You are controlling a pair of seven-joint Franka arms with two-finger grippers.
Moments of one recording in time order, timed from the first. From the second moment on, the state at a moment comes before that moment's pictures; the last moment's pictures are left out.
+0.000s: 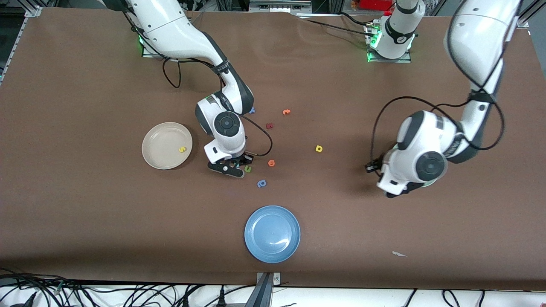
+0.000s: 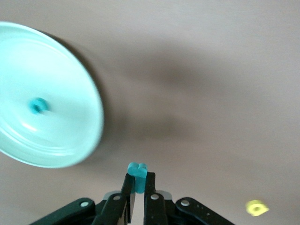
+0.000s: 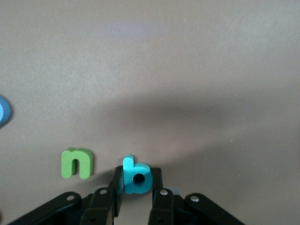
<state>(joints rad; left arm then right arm) 0.10 0.62 -0.32 -1.57 0.10 1.81 -0.58 0.69 0.77 -0.11 -1.59 -0.02 2.34 0.88</state>
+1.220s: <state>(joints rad) 0.28 0.61 -0.35 -1.66 0.17 1.78 -0.29 0.67 0.43 -0.35 -2.03 -0.01 2.12 0.50</state>
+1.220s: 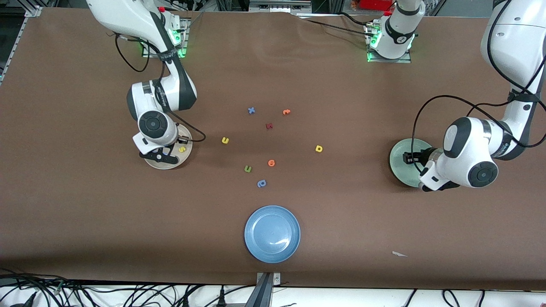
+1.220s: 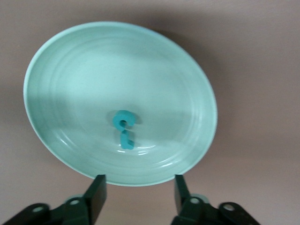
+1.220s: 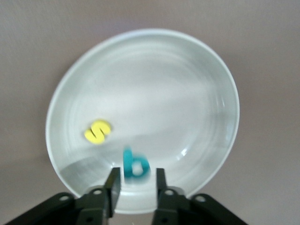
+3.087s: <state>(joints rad) 0.05 0.68 -0.61 -1.89 0.32 2.37 -1.21 0.85 0.56 -0.26 -2.01 0.24 2.50 0.77</state>
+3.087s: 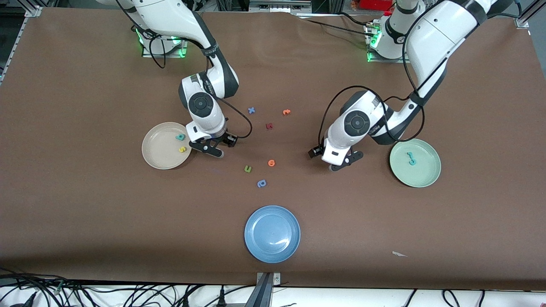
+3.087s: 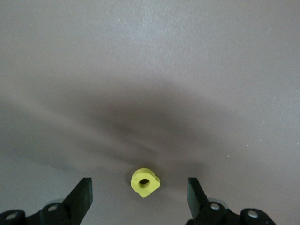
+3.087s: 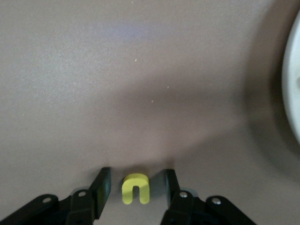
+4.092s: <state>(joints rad) 0.02 0.73 -0.61 -1.90 0.44 2.43 -1.37 0.86 0.54 -0.41 -1.96 0.25 2.36 0.54</state>
